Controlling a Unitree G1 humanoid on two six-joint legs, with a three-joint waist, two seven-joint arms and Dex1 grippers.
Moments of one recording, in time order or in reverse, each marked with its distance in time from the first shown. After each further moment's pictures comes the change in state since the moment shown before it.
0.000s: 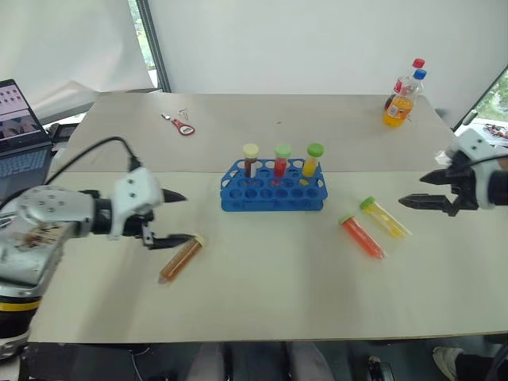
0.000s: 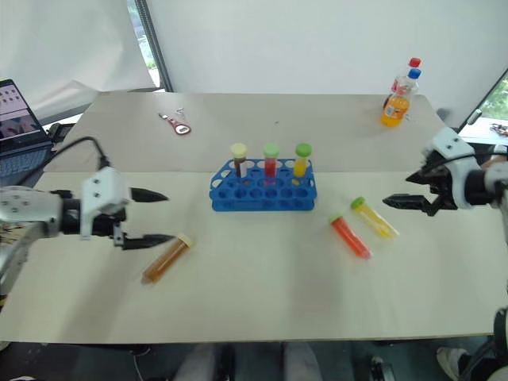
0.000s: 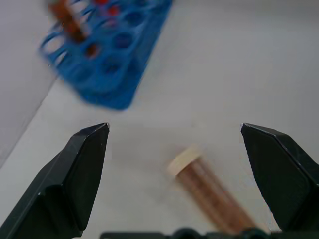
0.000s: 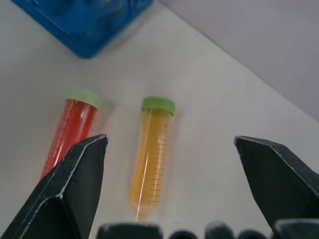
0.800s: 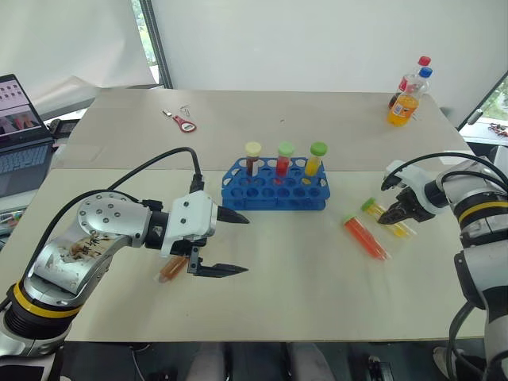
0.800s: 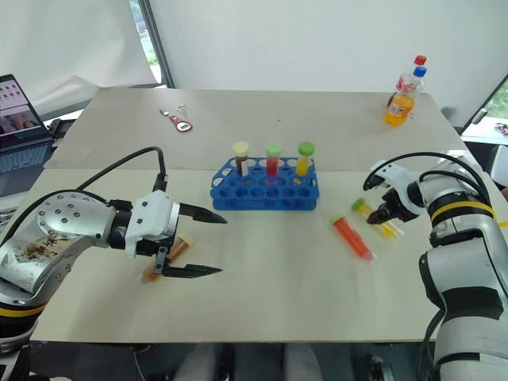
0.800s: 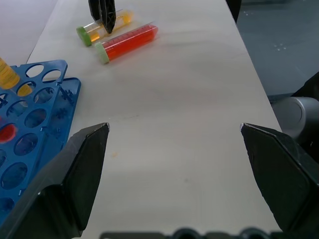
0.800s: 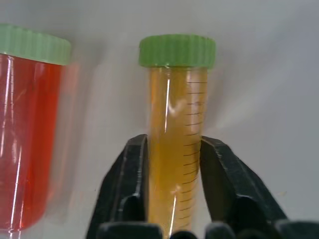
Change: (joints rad) left arm -0.069 -0.120 -0.109 -0.201 -0.100 0.048 0.028; right arm -0.327 0.293 0.283 0.671 -0.361 -0.186 0.091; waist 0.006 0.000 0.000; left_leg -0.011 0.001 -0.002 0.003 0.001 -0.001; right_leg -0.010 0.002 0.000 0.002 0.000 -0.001
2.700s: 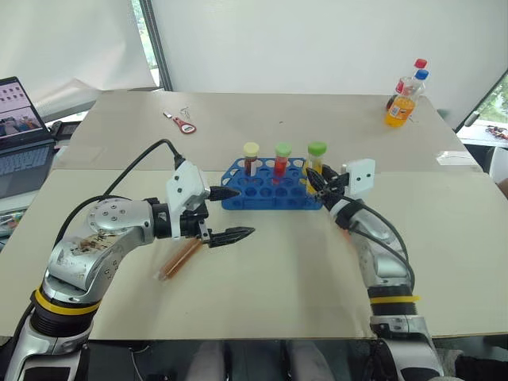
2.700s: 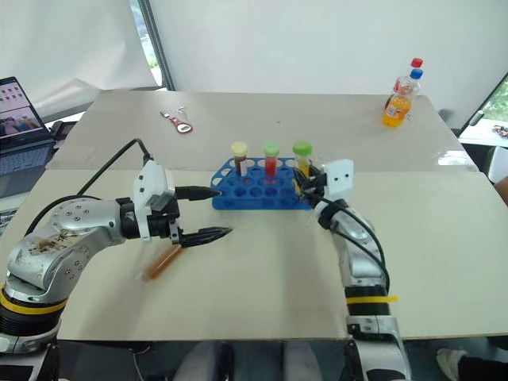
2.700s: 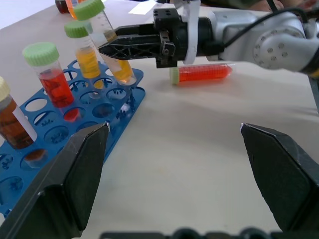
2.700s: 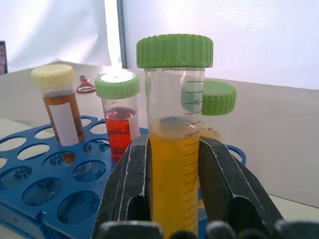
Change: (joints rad) left arm 0.011 -0.175 0.086 0.072 -0.088 0.151 0.293; right arm 0.677 0.620 -0.518 -0.954 0.402 -0.392 -0.933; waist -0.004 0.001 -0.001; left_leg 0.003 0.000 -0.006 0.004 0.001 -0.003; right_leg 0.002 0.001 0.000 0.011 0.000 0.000
